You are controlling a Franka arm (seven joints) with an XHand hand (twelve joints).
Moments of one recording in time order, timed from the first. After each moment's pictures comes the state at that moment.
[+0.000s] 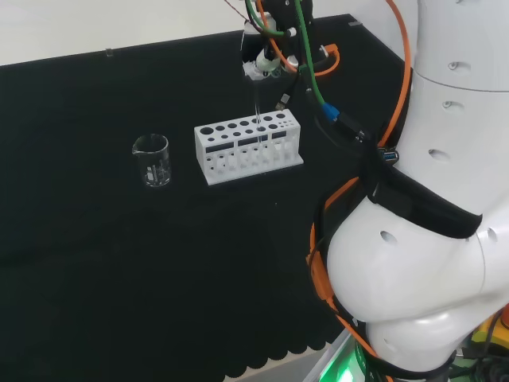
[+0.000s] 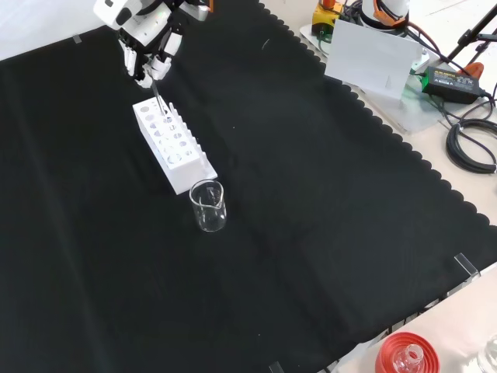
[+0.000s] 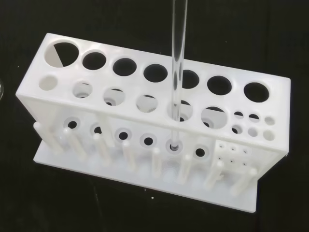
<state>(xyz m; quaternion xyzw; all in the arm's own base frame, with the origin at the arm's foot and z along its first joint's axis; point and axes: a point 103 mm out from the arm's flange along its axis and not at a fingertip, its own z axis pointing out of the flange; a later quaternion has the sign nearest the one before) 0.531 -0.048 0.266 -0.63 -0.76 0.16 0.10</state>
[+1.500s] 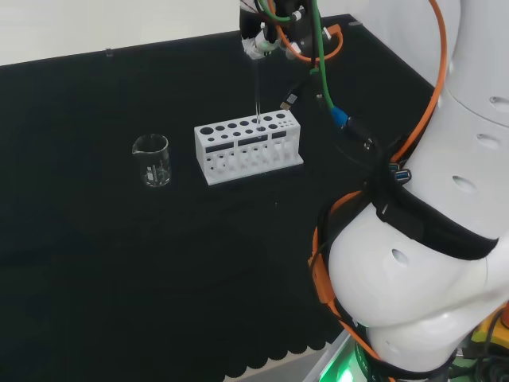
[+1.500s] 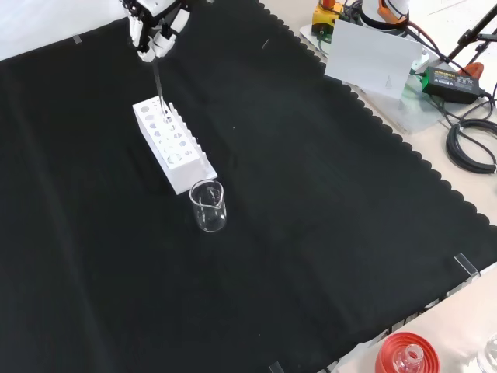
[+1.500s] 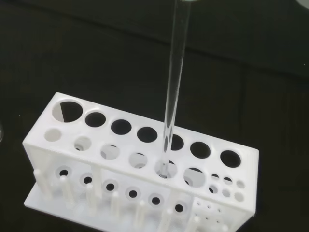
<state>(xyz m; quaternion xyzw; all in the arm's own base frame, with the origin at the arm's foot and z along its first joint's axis) 0.514 -0.038 0.320 -0.63 -0.77 0.12 0.00</state>
